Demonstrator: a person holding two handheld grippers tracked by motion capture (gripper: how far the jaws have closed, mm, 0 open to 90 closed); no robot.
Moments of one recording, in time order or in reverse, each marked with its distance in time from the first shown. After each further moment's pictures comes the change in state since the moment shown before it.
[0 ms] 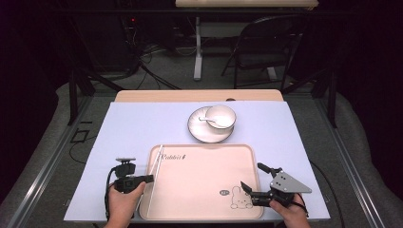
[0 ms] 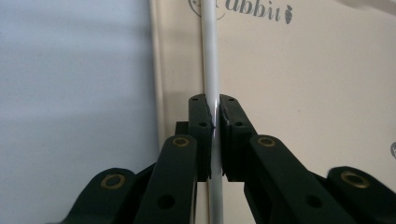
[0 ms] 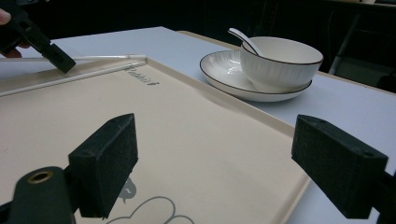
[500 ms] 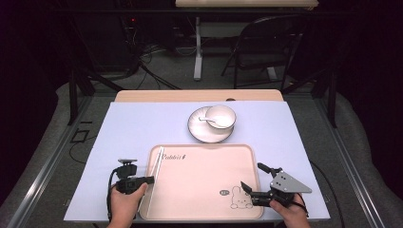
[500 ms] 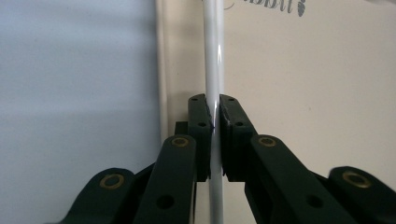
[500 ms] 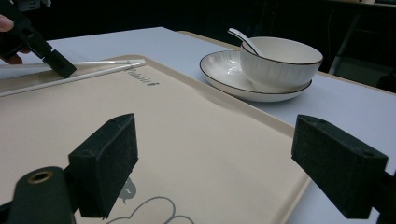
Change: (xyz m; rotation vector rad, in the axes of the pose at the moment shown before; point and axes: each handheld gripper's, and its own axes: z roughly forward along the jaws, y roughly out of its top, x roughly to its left) left arm -0.001 -0.002 0.006 0.012 0.026 -0.015; right arm 0.000 0.000 0.000 -0.001 0.000 0.001
